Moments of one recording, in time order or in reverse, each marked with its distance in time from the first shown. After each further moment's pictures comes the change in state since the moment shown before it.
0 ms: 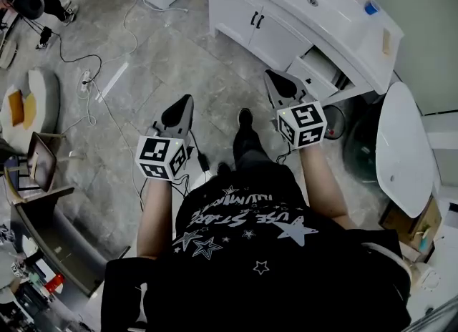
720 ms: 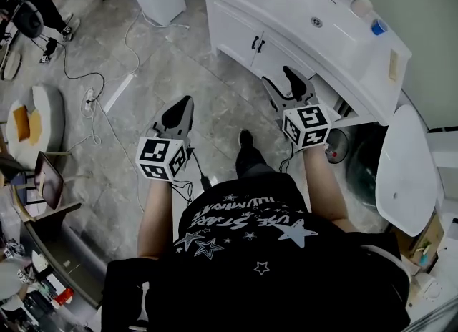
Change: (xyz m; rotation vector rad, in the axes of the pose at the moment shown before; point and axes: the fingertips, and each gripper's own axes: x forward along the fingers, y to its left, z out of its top) left arm 0.119 0.048 0.054 0.031 0.002 0.013; right arm 0.085 -0.116 0.031 0.062 -0.061 -0.037
